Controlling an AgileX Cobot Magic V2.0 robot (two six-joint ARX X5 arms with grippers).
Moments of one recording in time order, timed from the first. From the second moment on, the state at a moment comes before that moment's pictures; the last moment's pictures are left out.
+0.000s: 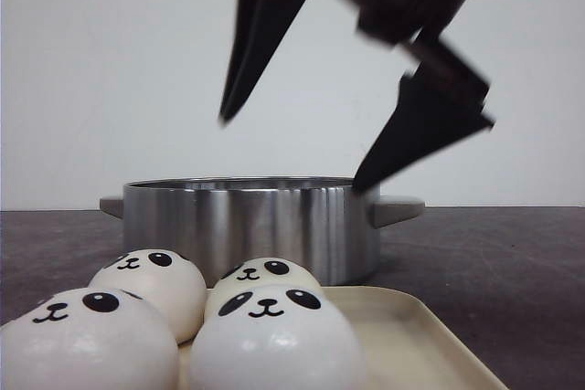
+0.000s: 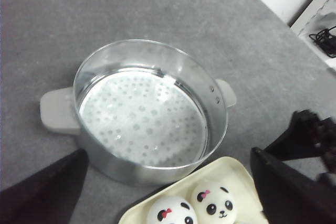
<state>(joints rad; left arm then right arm) -0.37 0.74 0.93 -0.68 0.28 -0.18 0.88 1.38 0.96 -0.55 -0.24 0.51</state>
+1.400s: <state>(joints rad) -0.38 0.74 0.93 -0.70 0.28 -0.17 0.94 1.49 1.36 -0.81 -0.10 0.36</state>
